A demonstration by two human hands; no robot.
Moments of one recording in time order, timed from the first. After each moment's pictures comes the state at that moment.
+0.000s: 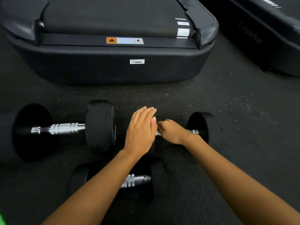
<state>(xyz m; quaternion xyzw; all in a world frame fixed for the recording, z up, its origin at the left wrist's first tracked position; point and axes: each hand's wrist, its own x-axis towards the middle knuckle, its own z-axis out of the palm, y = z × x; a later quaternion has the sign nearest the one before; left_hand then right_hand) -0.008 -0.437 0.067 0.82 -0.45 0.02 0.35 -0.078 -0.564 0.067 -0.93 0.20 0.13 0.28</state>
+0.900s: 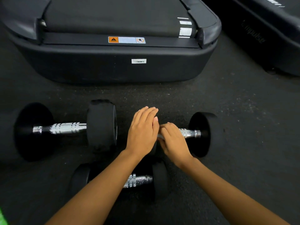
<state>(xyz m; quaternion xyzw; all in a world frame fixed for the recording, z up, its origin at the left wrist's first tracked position) -0.010 -0.437 0.068 0.82 -0.45 0.02 0.35 -0.114 -0.533 0.032 -0.96 0.10 -0.20 0.14</state>
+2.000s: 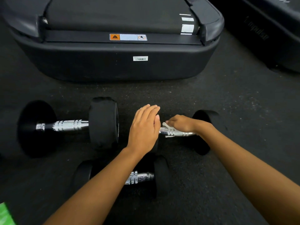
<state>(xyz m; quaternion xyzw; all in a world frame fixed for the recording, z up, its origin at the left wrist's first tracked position) -0.010 -0.436 0.066 0.82 -0.46 0.02 0.35 -0.077 -0.591 0.084 -0.88 0.27 0.25 0.29</state>
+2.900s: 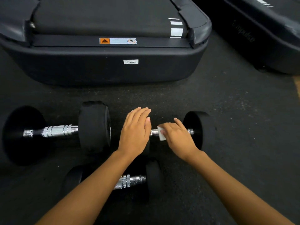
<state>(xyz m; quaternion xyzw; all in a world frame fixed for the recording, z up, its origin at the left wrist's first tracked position) -0.011 -0.435 0.073 0.82 -0.47 0.01 0.33 -0.129 -0.553 0.062 -0.97 0.20 -0.05 0.11</state>
